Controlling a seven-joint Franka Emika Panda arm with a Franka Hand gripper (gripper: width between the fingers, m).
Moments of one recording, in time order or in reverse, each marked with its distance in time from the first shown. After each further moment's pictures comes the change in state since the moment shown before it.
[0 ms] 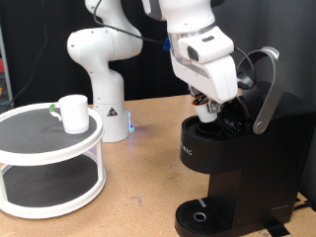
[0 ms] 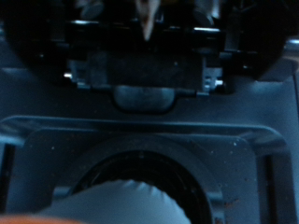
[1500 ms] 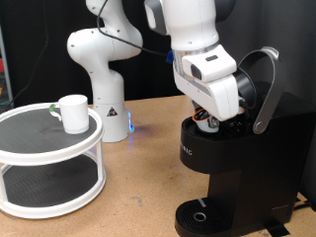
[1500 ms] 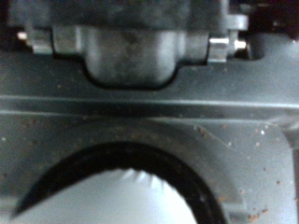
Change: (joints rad) arm 0.000 0.060 0.010 -0.006 -0.012 0.043 0.009
